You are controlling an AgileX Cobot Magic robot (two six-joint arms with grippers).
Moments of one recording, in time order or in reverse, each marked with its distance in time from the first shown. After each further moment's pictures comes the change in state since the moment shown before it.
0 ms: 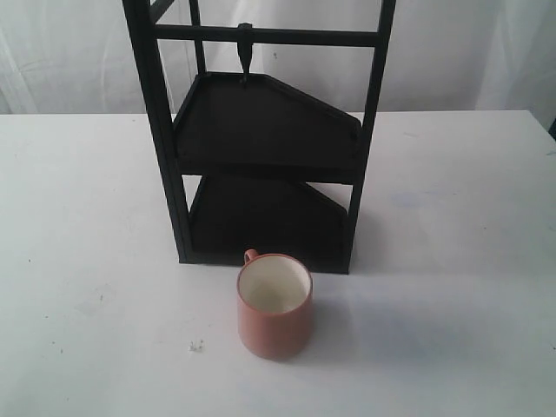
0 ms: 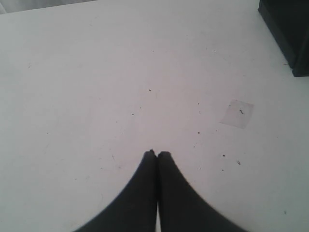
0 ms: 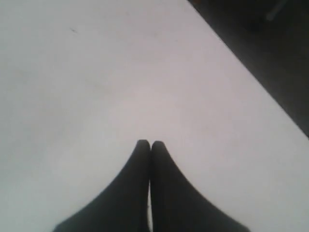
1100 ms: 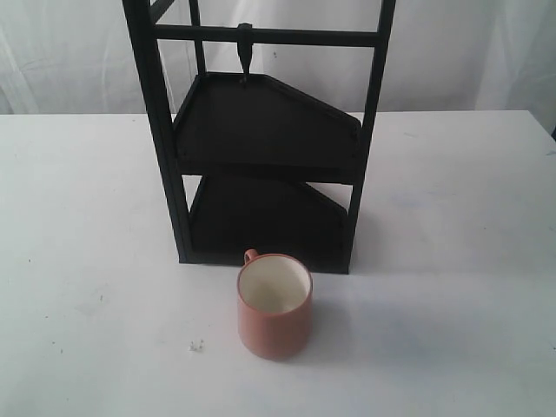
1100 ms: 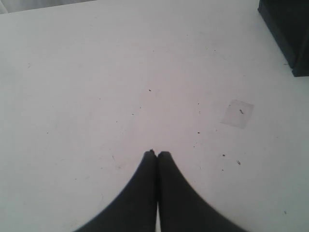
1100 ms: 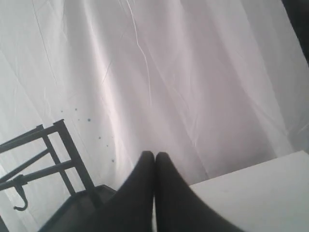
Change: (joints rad) left arm 0.000 0.000 0.000 0.000 0.000 0.000; right arm 0.298 -1.380 0.392 0.131 -0.340 -0.132
